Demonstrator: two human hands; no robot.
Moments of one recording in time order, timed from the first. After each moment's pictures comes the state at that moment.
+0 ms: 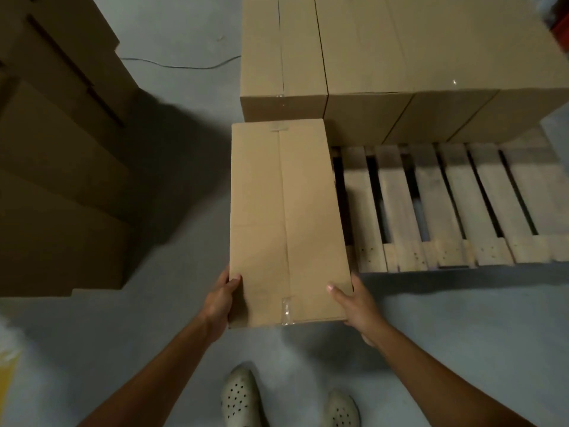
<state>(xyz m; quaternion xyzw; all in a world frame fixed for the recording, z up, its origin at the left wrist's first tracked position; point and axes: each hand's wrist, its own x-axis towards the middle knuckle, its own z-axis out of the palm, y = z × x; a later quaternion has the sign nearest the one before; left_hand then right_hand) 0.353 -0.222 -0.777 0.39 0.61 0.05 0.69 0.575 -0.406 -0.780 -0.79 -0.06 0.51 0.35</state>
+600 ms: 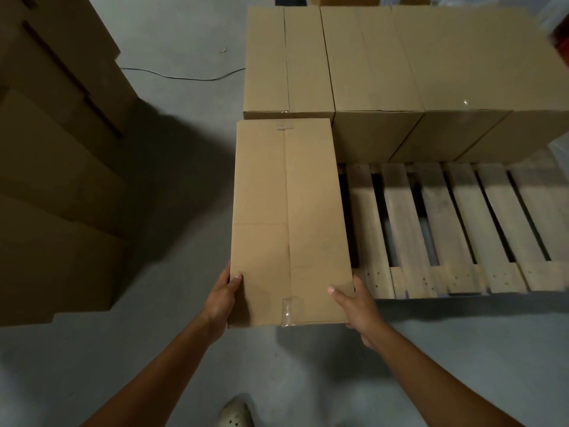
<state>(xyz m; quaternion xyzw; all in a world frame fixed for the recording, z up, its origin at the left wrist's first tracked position) 0.388 -0.171 -0.807 0.45 0.58 0.09 0.68 0.607 -0.353 -0.815 -0.80 -0.04 0.47 0.37</state>
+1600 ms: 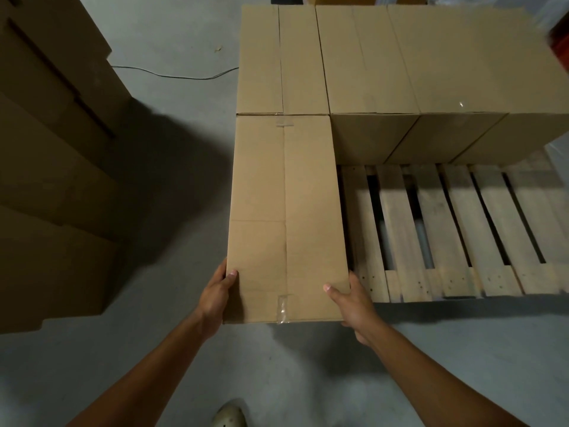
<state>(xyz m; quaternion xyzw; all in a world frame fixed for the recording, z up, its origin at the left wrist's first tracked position) 0.407 -0.157 -0.803 0.44 0.59 0.09 0.67 0.622 -0.336 -0.807 -0.81 -0.04 0.46 0.36</state>
